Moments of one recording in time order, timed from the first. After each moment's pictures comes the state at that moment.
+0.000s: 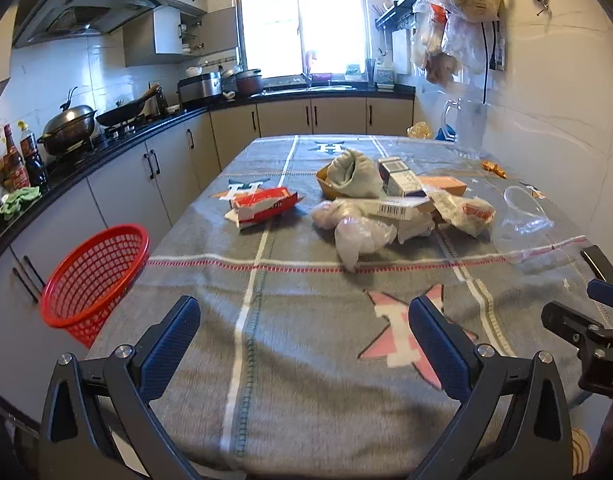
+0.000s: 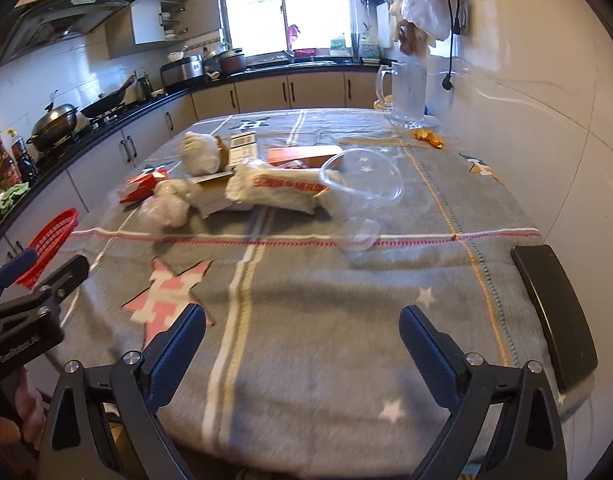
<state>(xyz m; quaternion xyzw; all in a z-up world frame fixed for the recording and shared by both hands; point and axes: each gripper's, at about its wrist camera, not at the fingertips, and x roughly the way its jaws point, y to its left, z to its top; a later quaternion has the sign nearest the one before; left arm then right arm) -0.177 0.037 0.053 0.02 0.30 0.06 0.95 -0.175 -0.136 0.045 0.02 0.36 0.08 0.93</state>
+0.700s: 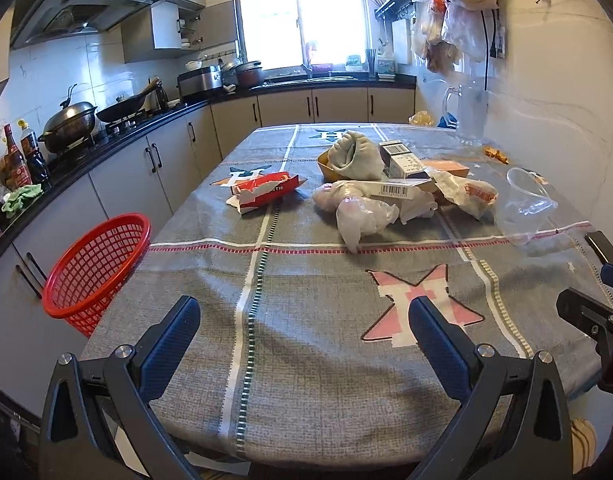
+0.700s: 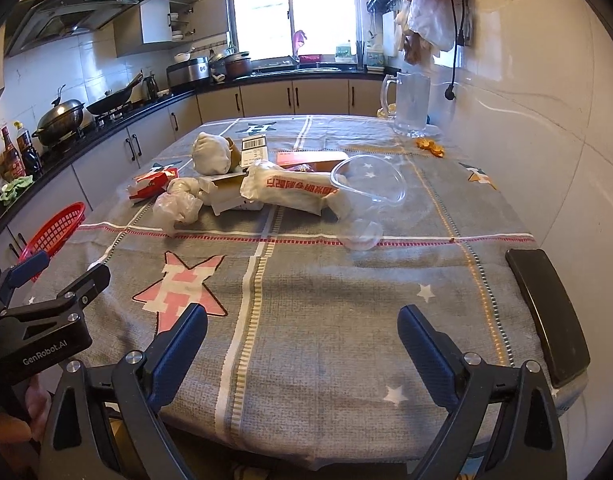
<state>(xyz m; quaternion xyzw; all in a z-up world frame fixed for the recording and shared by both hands) -0.182 0.031 0.044 0.03 0.31 0.06 0.95 -0.184 -0.133 0.050 0.01 0.36 0.08 0.93</state>
